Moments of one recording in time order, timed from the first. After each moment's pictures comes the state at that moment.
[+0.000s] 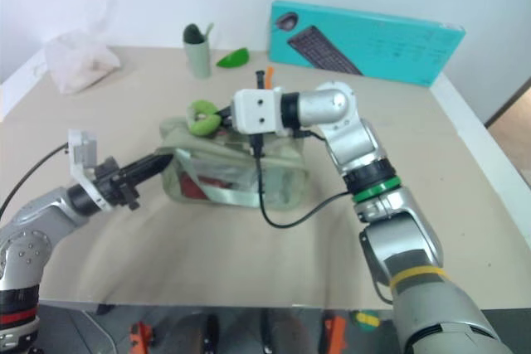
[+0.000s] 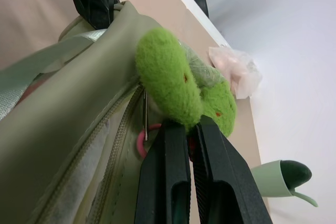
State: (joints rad) left arm -0.22 0.56 0.29 -0.24 -0.87 0.65 -0.79; right arm -1.08 -0.44 0.31 0.39 -0.03 -0.30 1.10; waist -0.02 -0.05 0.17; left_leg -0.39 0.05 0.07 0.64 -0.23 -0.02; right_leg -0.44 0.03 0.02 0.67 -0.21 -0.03
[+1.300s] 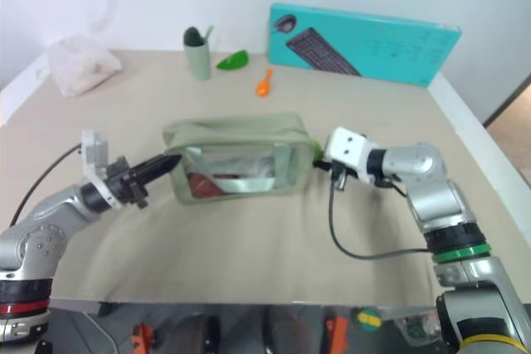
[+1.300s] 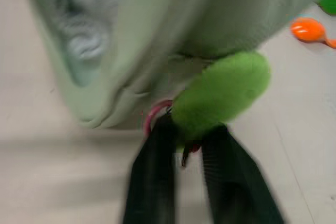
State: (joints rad) left arm -0.27 0.55 0.22 -0.13 -0.82 0.56 -0.83; right arm -0.64 -0.79 0.13 0.20 0.08 0.11 1.05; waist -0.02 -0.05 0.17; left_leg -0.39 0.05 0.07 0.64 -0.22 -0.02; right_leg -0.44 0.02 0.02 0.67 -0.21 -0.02
